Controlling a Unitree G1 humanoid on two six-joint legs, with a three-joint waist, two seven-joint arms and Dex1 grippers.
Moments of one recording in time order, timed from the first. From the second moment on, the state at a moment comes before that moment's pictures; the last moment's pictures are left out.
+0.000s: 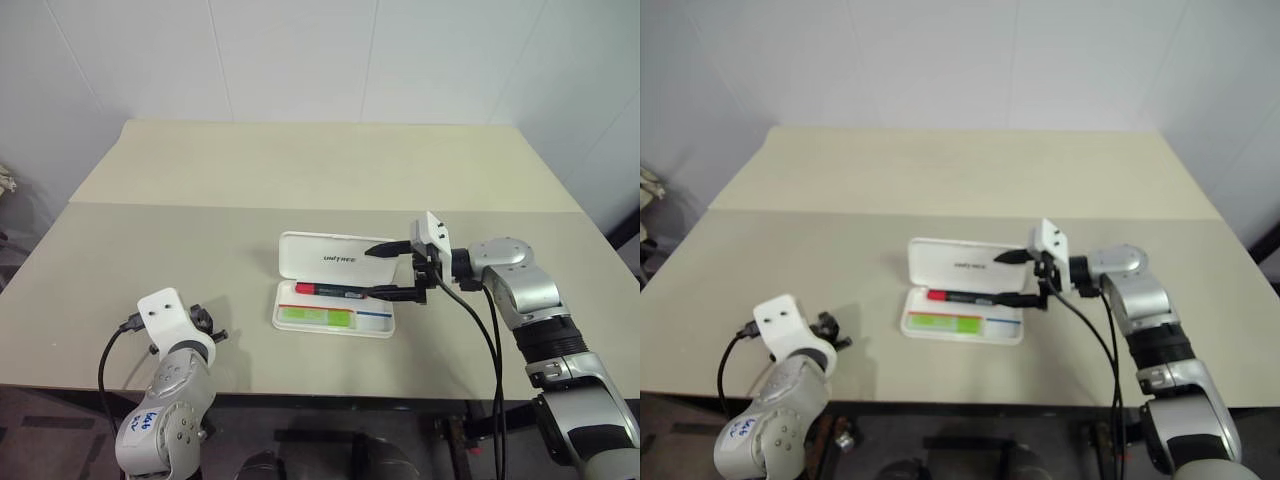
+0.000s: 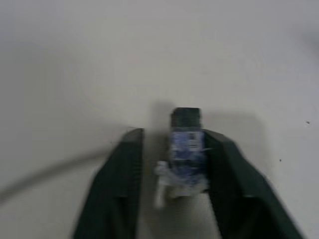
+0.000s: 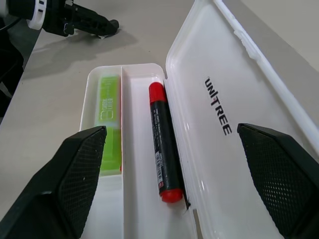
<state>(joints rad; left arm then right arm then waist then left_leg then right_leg) -0.09 -0.08 0.30 -0.66 -0.32 1.07 0.49 -0.76 -0.57 0.14 0.35 0.29 0.22 1.32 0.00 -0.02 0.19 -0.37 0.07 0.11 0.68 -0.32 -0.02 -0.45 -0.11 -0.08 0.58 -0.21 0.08</state>
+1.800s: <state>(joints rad) -0.59 0.56 -0.15 -0.20 -0.50 0.61 -0.94 -0.16 -0.72 -0.23 -0.05 0.63 0.22 1.44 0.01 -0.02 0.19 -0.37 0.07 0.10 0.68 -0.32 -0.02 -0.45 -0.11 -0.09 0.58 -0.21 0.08</state>
